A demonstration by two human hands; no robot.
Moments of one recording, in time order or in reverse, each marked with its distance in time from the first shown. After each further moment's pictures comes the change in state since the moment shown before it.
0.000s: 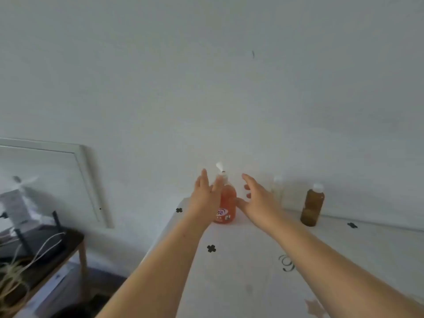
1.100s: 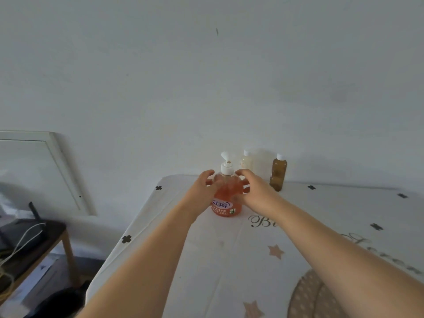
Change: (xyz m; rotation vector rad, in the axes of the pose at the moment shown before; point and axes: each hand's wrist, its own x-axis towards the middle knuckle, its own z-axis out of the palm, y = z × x) left_hand -0.054 0.000 0.030 -0.131 -0.267 -0.047; right_hand -0.067 0.034 -0.035 0.091 -0.083 0.063
